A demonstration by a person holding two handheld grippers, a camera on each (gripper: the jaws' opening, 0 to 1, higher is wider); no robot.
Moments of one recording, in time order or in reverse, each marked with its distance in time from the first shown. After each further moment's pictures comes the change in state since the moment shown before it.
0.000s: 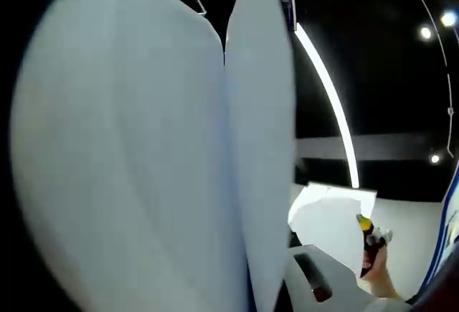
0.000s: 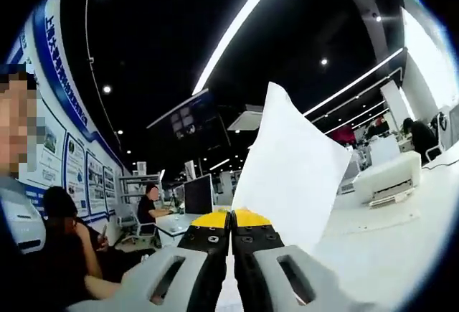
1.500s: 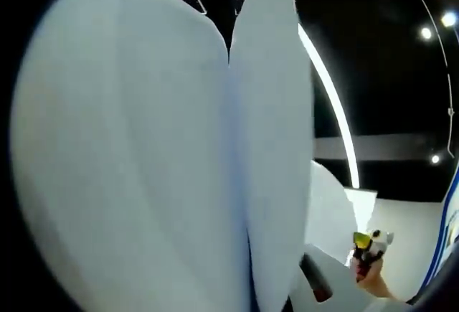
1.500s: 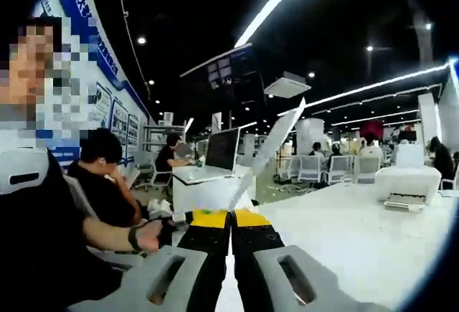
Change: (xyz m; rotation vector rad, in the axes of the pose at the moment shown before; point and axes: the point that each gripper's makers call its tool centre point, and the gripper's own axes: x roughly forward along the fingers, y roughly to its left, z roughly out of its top) left arm 0.000 0.000 0.000 0.001 0.001 0.003; right arm 0.006 0.000 -0.088 -0.231 0.321 0.094
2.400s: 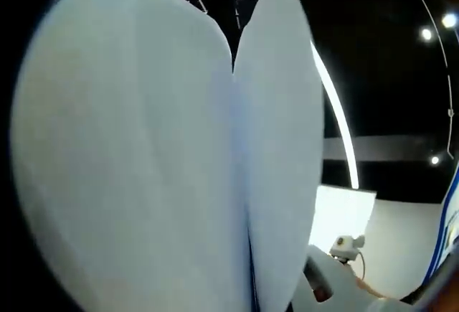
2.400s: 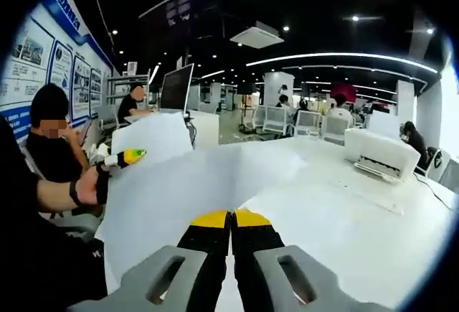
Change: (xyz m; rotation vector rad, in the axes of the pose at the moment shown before) left arm 0.000 0.000 0.001 -0.009 -0.001 -0.003; right arm 0.038 -0.089 -0.072 0.014 0.270 -0.151
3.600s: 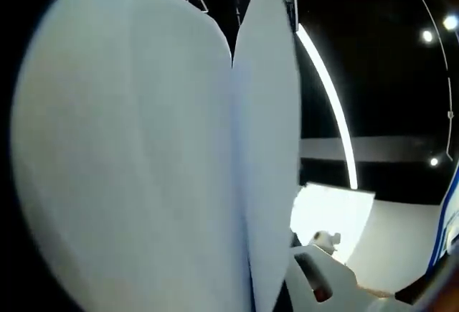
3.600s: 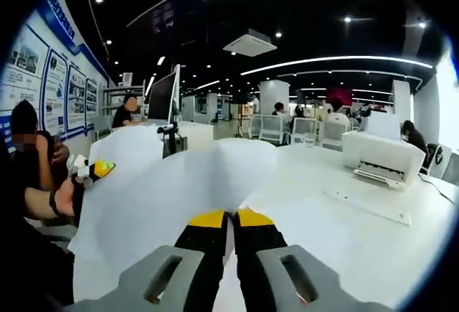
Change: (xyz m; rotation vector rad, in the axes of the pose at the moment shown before) left arm 0.000 0.001 -0.001 -0.010 0.005 -0.006; right arm 0.043 -0.030 0.013 0.025 -0.085 -0.002
